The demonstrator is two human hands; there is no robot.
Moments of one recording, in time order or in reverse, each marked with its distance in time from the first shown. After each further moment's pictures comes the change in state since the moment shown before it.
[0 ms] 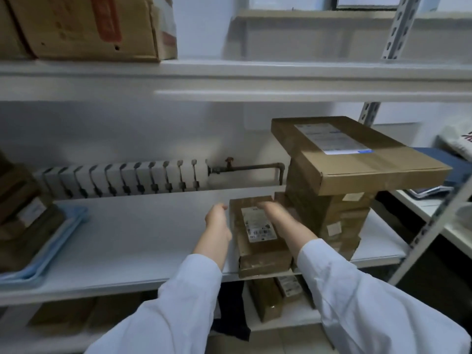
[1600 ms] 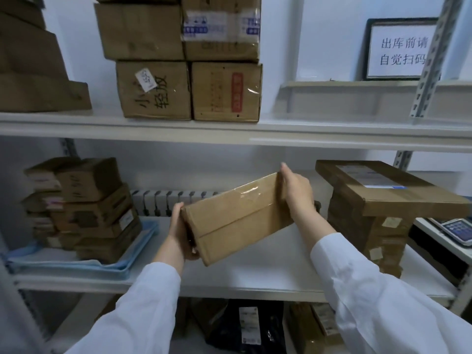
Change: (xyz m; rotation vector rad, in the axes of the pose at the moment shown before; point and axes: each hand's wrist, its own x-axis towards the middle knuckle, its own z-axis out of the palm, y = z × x) left_hand -0.075 0.091 -0.211 -0.047 -0.166 0.176; right_hand -0.161 -0.103 0.050 0.213 0.251 -0.556
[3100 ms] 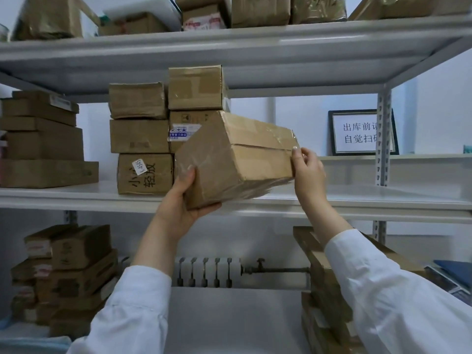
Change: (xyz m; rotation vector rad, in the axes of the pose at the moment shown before) left_hand -0.133 0.106 0.123 -0.059 -0.563 0.701; right_hand 0.032 -0.136 -0.118 0.082 0.221 -0.580
